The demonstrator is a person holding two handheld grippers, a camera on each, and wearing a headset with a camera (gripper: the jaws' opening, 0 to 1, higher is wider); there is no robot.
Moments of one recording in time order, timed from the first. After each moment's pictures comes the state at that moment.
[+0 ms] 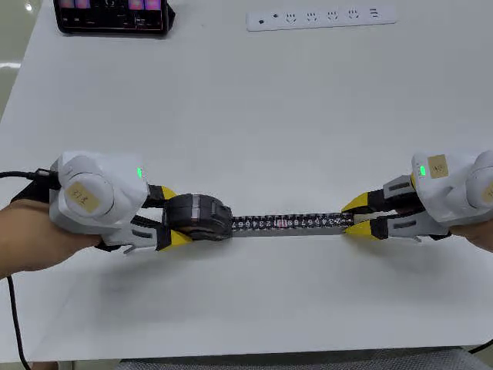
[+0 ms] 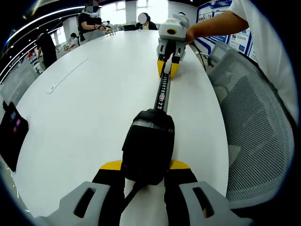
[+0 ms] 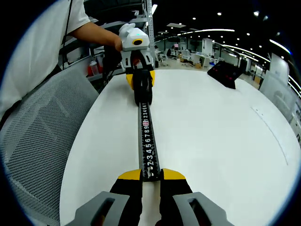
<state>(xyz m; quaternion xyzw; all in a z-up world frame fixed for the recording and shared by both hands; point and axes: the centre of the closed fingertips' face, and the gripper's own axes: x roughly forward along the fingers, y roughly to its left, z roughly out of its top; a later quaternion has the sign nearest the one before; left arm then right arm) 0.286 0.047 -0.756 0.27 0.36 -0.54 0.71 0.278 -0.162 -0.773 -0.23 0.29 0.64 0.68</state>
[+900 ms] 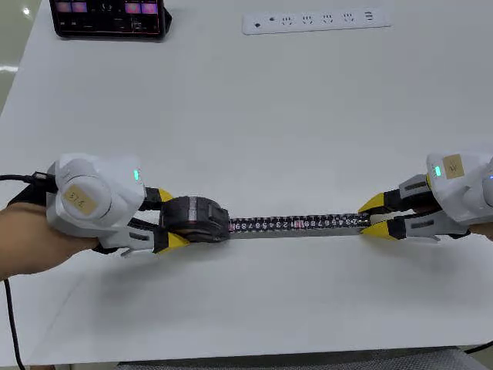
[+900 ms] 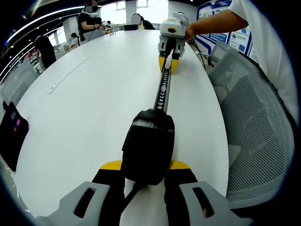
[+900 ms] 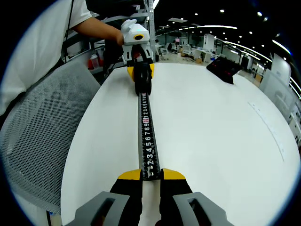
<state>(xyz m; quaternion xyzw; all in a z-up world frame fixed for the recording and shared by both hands) 0.284 0.045 -0.756 0.27 0.36 -0.54 0.71 0.276 -0.195 -0.773 -0.26 0.31 0.63 0.67</state>
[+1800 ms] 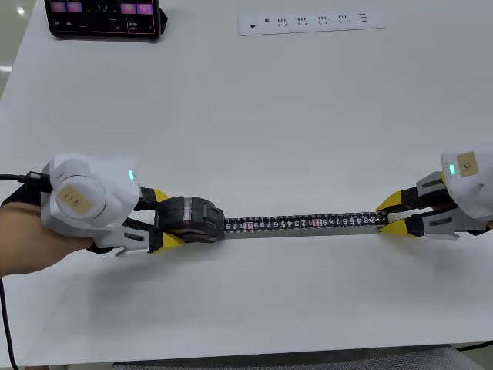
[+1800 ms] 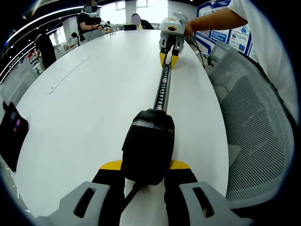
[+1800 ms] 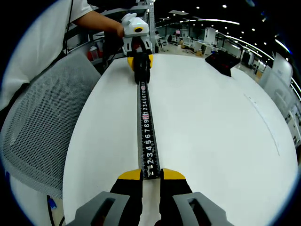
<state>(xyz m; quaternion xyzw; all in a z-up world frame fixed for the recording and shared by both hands) 0.284 0.045 -0.756 0.27 0.36 -0.54 0.71 0.277 -0.228 -0.772 -0.29 0.33 0.61 0.66</state>
